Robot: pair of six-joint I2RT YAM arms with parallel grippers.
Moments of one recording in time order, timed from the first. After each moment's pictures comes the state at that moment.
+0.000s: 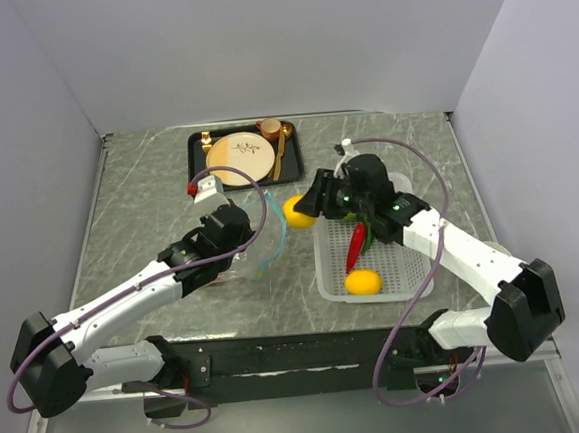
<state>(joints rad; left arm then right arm) -0.83 1.15 0.85 -0.25 -0.61 -0.89 0.56 1.27 0.98 -0.21 -0.24 0.68</state>
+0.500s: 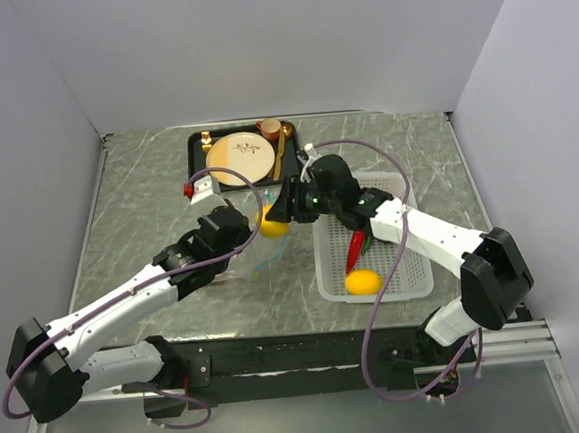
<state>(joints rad) -0.83 1.11 0.84 -0.25 -0.61 -0.89 0.68 1.48 1.10 -0.14 -0.27 0.70</state>
